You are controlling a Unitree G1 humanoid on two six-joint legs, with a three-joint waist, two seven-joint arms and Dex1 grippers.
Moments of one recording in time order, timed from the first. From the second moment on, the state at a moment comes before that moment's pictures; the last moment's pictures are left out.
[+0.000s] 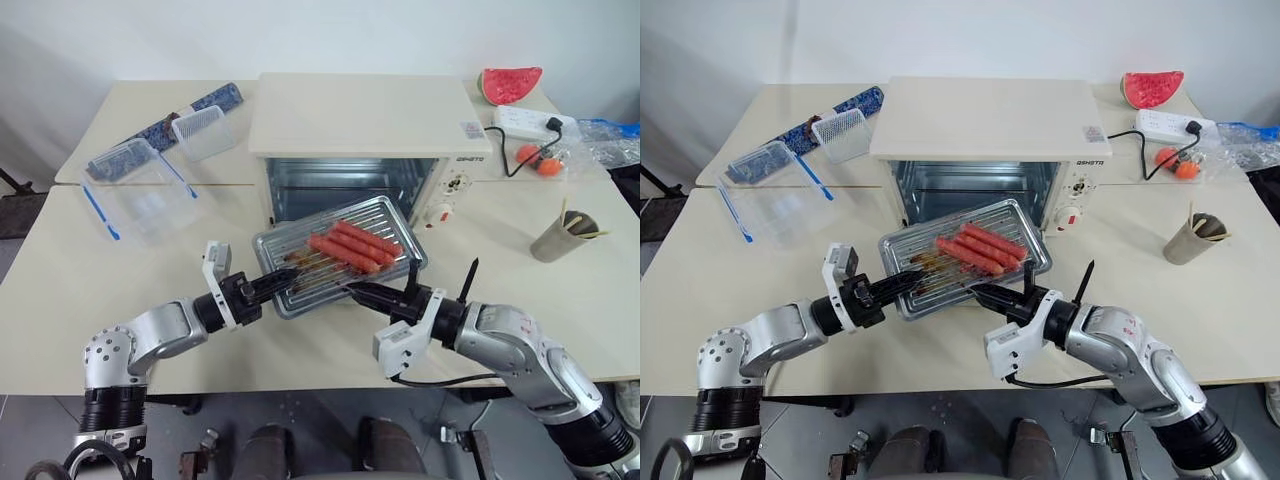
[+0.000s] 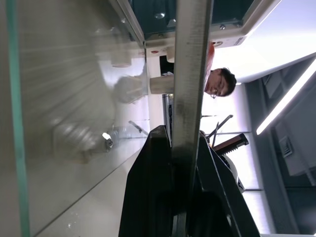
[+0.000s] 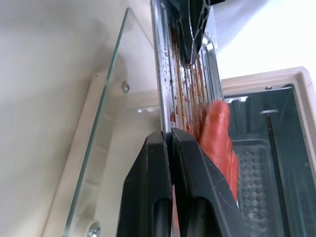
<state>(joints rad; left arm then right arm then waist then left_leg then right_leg) -0.26 0.43 0.23 -0.02 -1.93 1.16 0.21 -0.23 -0.70 0.24 -0.40 -0.43 -0.36 0.62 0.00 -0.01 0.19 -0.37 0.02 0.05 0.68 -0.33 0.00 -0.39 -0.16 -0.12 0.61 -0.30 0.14</state>
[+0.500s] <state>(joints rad) 0.02 0.49 0.51 -0.11 -1.94 1.16 0.12 -0.12 -0.77 0.13 -0.36 0.08 -0.34 0.81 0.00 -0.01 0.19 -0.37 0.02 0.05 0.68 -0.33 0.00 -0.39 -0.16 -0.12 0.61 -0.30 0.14</state>
